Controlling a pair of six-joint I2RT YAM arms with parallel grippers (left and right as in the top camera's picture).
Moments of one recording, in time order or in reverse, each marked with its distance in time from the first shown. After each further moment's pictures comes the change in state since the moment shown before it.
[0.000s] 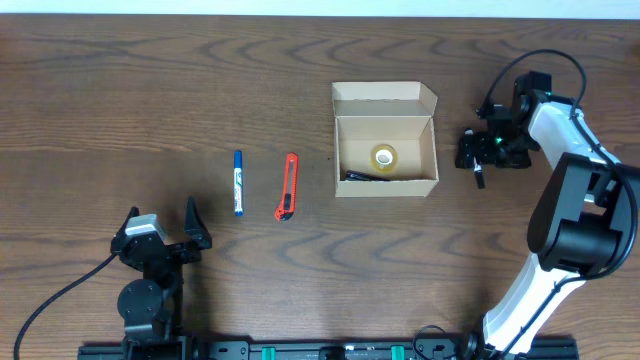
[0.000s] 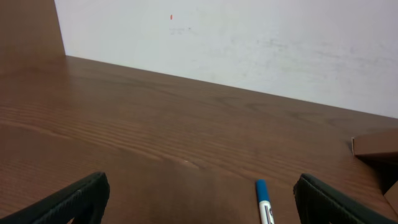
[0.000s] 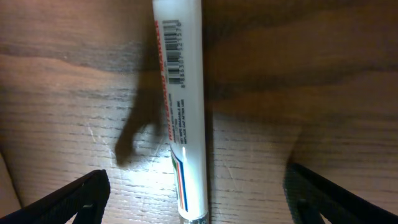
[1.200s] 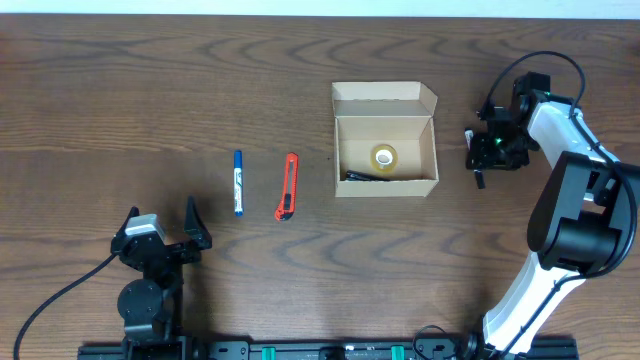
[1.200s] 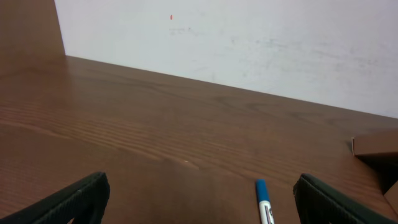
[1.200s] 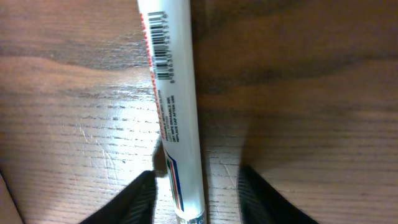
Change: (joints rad) left arm 0.000 0.000 0.000 0.000 0.000 0.000; right arm 0.000 0.006 0.003 -0.010 0.013 0.026
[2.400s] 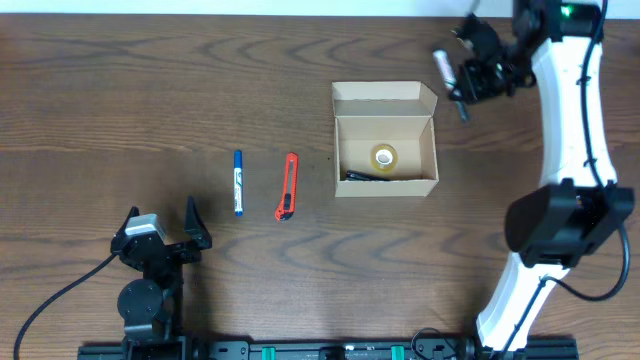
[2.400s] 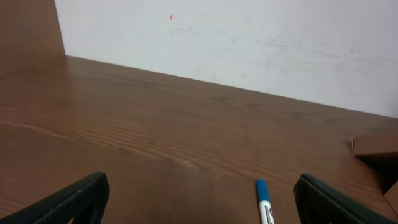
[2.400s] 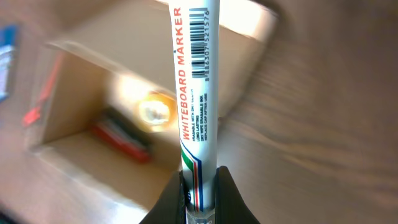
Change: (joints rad) left arm 0.000 0.000 0.000 0.000 0.000 0.000; right arm 0.199 0.019 0.803 -0.616 -0.245 -0.179
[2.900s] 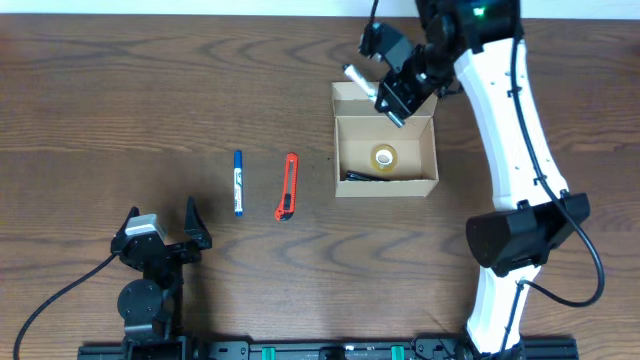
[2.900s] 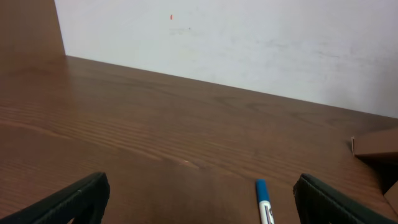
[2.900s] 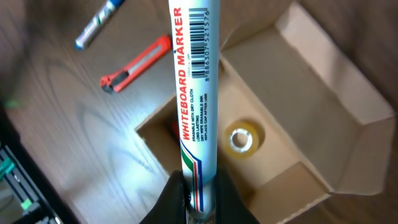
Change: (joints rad) left arm 0.000 0.000 0.000 0.000 0.000 0.000; right arm 0.291 -0.004 0.087 -0.092 0.014 -0.110
